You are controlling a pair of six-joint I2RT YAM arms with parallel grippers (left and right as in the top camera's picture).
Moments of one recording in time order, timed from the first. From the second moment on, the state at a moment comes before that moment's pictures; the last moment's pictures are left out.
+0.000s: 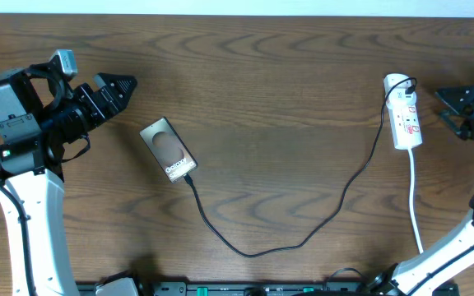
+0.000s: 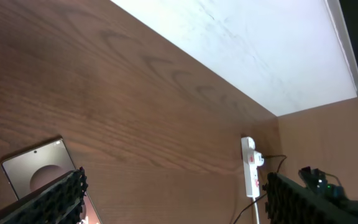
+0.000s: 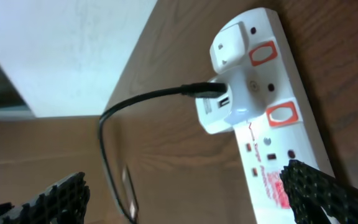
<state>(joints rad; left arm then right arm) 0.34 1.28 1.18 -0.61 0.81 -0.40 -0.74 2.22 1.71 -0.98 -1.14 -0.15</state>
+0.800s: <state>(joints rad) 0.34 1.28 1.18 -0.61 0.81 -0.40 -0.58 2.25 1.71 -0.82 -0.96 -0.04</state>
